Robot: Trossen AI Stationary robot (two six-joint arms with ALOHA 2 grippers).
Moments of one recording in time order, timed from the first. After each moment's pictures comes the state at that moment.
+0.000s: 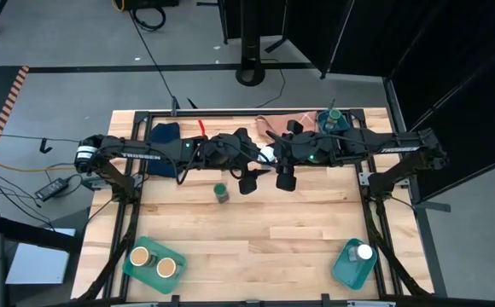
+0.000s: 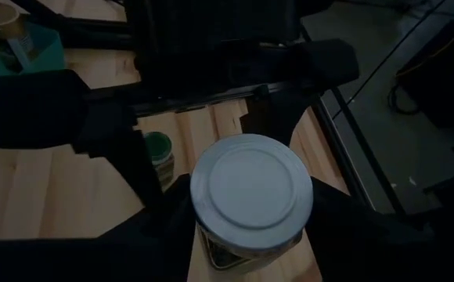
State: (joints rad) left arm 0.01 1.59 1.38 -0.23 -0.16 -0.01; right arm 0.08 1.45 1.57 -0.78 0.35 0.03
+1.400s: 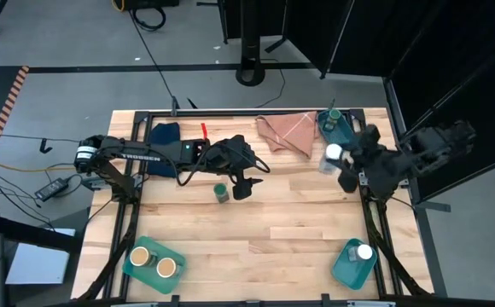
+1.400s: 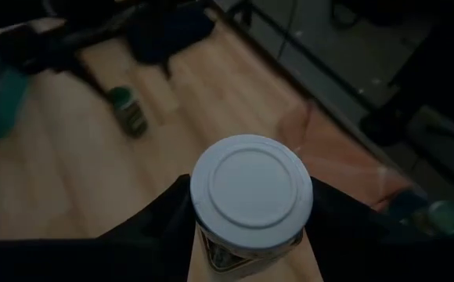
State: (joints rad) left arm 0.00 1.59 1.38 -0.39 -0.14 -0.04; right arm 0.47 1.12 1.57 -1.46 0.74 0.82
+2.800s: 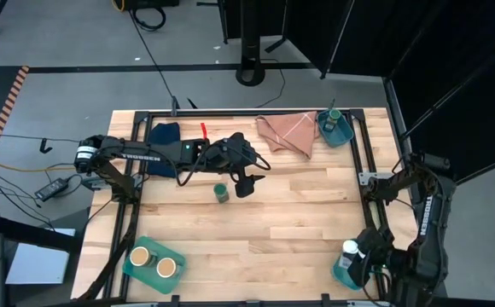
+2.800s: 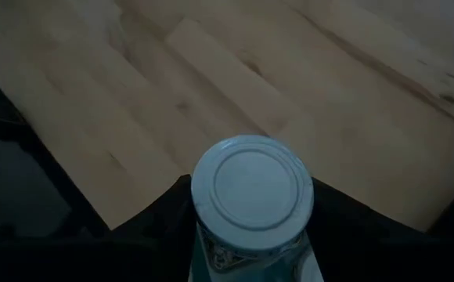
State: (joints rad) left arm 0.00 1.60 1.38 -0.35 -0.19 -0.06; right arm 1.25 1.61 1.38 -1.46 0.52 2.16
